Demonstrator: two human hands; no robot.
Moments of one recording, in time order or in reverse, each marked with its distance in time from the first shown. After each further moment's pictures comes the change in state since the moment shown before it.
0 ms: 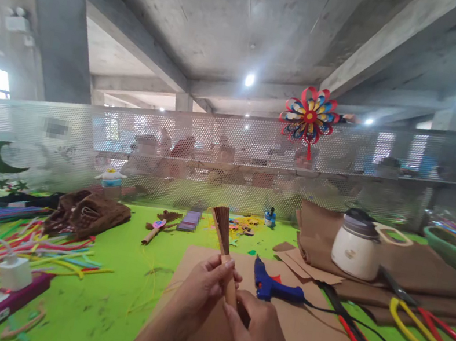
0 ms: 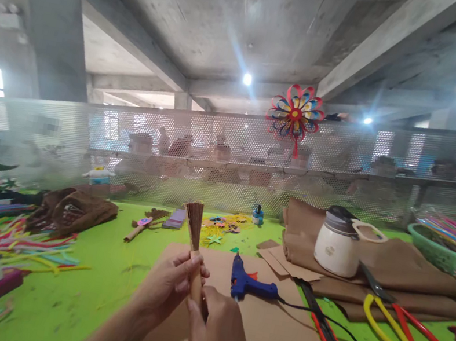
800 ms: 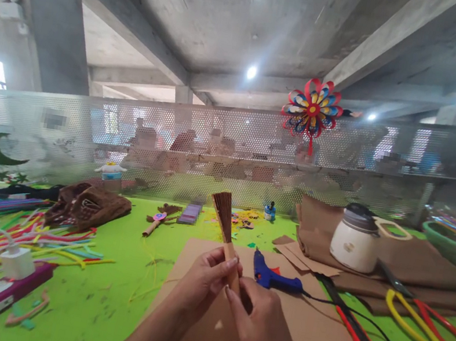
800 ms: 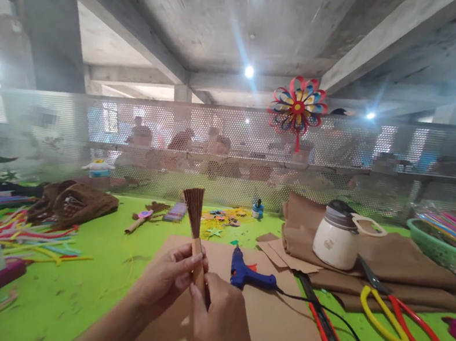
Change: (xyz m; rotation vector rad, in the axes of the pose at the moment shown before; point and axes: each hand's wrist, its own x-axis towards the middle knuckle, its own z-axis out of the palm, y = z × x) left_hand -0.005 0.001 0.005 -0.079 -0.073 0.014; right_hand -0.001 0.002 -0.004 -0.012 0.067 -0.055
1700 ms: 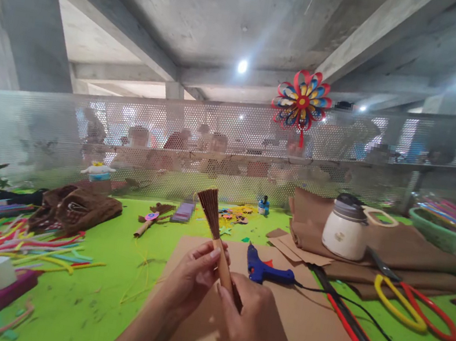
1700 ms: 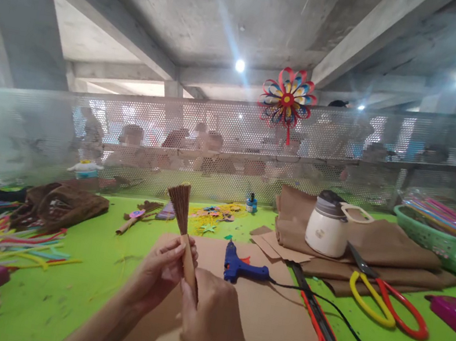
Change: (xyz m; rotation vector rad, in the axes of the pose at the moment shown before) left_hand 0.005 -0.001 -0.010 -0.098 -0.011 0.048; right_hand -0.001 -0.005 -0.003 -0.089 0.001 -0.035
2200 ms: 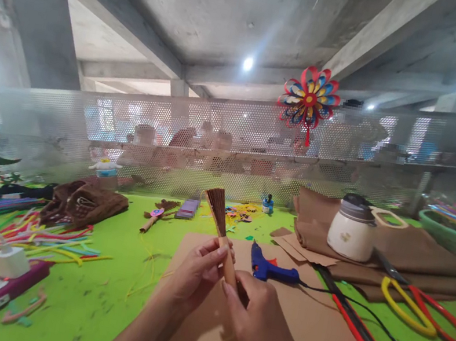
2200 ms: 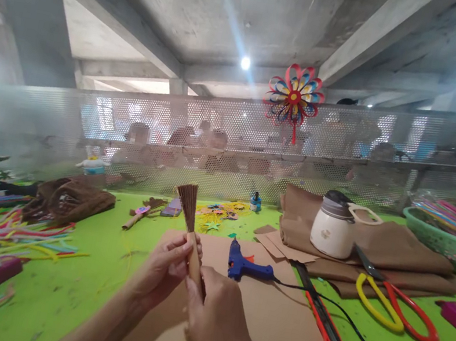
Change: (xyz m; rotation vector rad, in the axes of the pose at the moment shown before) left_hand -0.001 0.002 0.006 0.037 -0.016 -0.012; right_hand 0.001 -0.002 -0.003 0.081 -0.048 0.054
